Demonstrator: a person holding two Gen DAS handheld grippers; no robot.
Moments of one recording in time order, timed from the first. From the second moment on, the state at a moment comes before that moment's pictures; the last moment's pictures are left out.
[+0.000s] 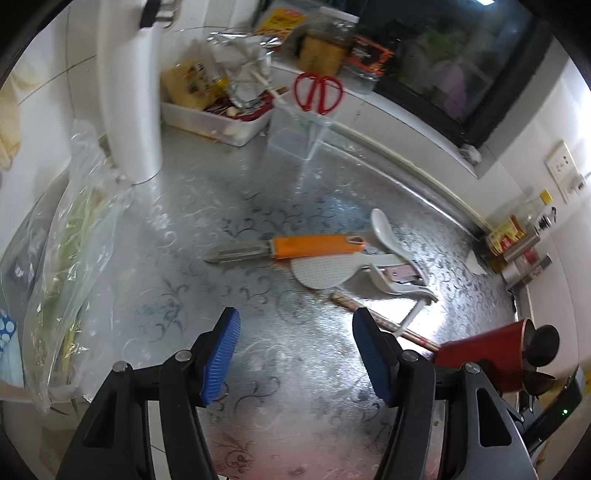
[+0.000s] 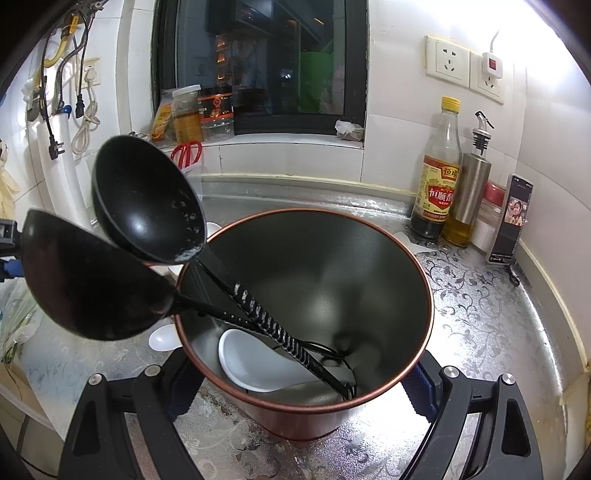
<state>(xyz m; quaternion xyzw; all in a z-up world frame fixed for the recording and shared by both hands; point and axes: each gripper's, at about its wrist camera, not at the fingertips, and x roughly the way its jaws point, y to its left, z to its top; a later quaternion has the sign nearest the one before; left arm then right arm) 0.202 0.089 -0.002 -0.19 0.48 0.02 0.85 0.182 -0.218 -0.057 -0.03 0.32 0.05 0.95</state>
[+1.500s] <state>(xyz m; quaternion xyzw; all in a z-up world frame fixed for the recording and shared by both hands) 0.251 0.107 -0.064 -0.21 0.55 0.00 0.81 0.176 -0.219 -0.056 -0.01 0.33 -0.01 0.94</state>
